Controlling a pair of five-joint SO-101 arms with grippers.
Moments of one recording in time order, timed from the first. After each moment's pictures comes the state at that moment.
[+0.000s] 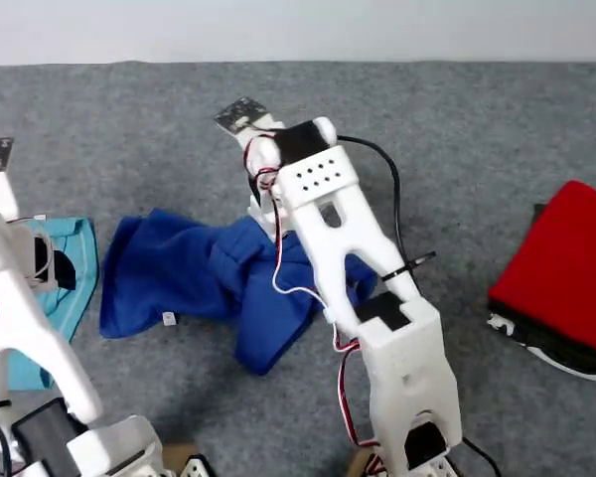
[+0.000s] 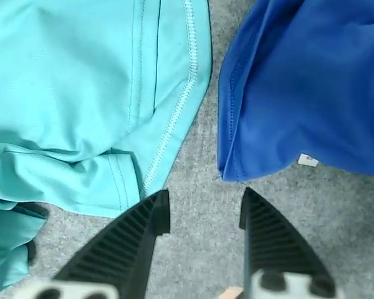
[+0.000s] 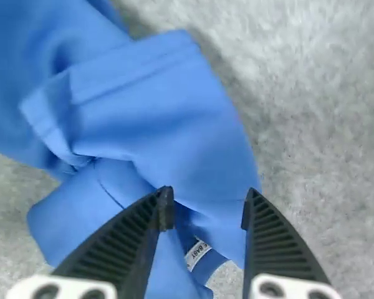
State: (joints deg) left arm -37.3 -9.6 5.1 98.8 -14.8; right arm -31.0 34.4 -45.4 100.6 12.0
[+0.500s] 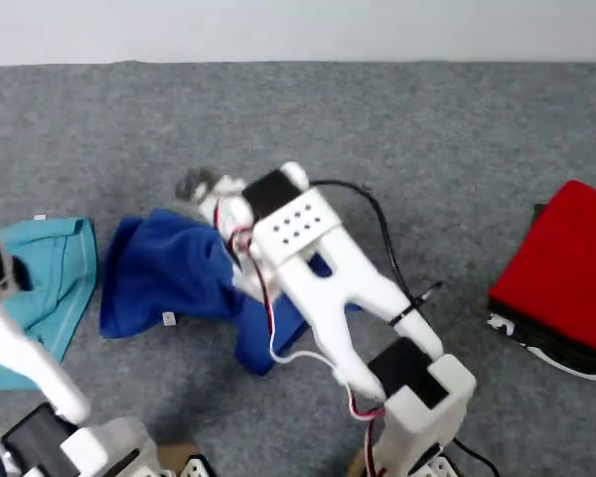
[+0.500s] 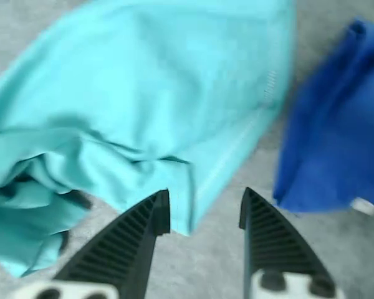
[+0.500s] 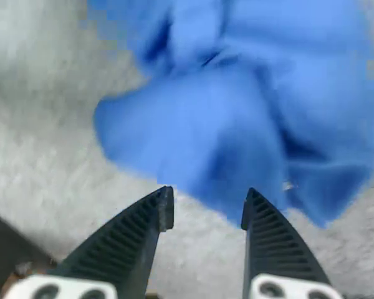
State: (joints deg) left arm -48.7 -9.6 5.1 91.5 -14.8; right arm -42.3 11.4 -10.8 100.7 18.9
